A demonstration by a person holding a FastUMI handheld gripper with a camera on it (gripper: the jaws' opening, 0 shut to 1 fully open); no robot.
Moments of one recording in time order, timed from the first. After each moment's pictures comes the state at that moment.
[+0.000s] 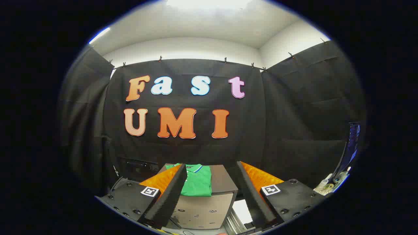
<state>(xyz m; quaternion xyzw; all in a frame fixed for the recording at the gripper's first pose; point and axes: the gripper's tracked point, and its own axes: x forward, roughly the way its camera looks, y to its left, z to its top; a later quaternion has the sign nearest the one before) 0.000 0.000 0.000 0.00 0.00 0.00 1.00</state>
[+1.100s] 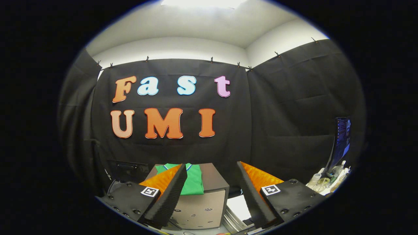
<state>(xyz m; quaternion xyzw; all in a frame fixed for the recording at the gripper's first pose) -0.015 -0.019 -0.005 0.02 0.01 -0.05 1.00</state>
